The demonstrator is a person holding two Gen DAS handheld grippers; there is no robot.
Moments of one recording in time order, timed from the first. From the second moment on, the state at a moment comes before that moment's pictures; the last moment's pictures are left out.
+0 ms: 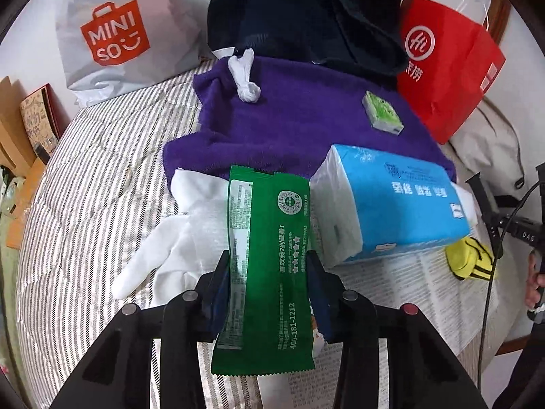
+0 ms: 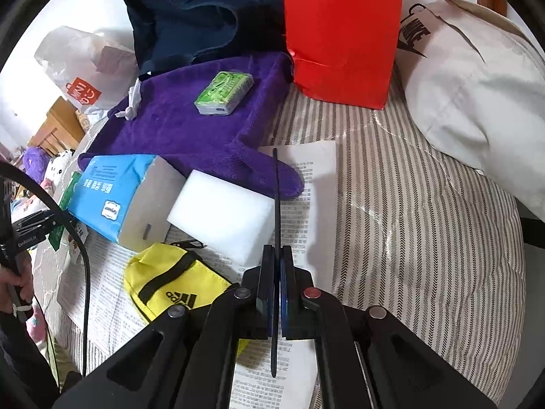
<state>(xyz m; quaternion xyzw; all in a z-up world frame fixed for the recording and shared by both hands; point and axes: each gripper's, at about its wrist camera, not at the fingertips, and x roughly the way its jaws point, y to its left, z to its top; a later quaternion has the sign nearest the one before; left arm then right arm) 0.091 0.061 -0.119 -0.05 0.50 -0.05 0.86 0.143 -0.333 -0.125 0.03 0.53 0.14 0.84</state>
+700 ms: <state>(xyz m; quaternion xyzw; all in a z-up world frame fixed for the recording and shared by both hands) 0.091 0.073 -0.085 -0.08 0.47 -0.05 0.88 0.151 -0.303 -0.083 0.03 0.49 0.17 0.85</state>
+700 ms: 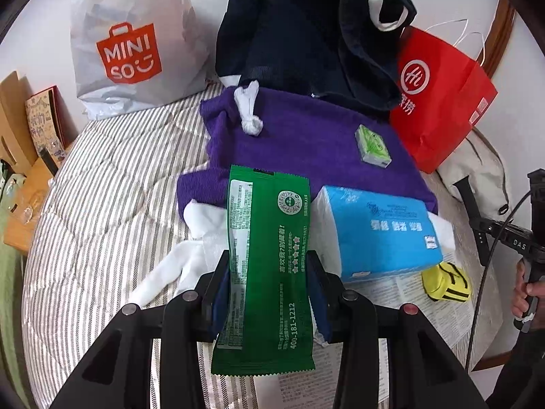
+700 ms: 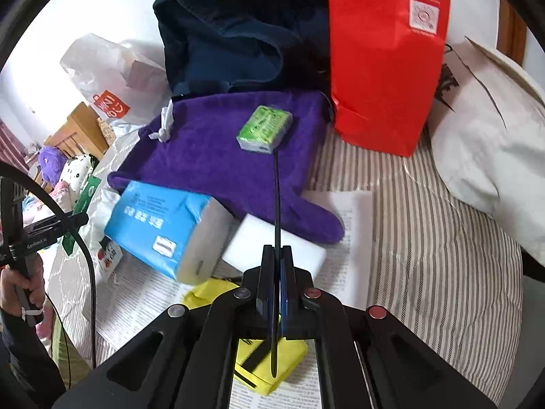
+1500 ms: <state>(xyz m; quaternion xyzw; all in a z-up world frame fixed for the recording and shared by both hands) 0.133 0.082 -0.046 -0.07 0.44 -0.06 0.90 0.192 -0.279 -0.065 0.04 0.48 0.16 0.86</state>
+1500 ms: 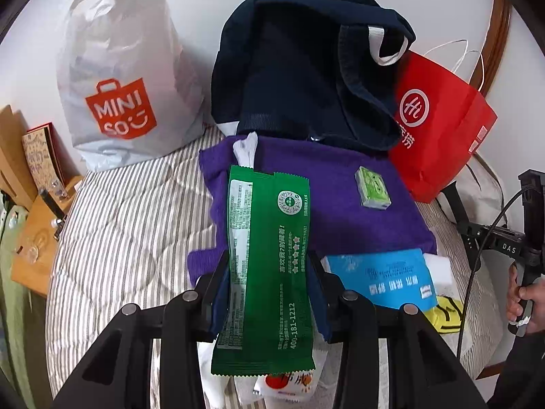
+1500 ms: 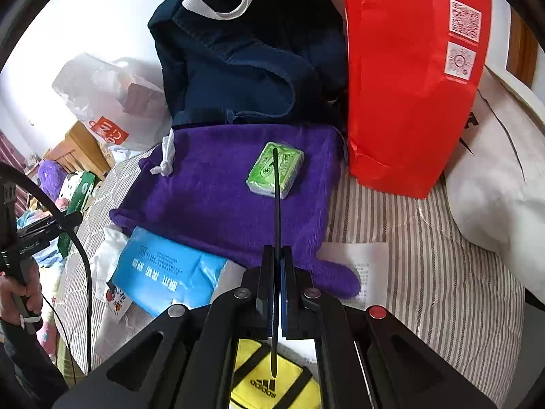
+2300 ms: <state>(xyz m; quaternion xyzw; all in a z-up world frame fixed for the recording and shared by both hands) 0.197 0.078 -0.060 -0.07 0.45 -0.07 0.89 0.262 -0.257 -0.084 0.04 0.49 0.16 0.85</state>
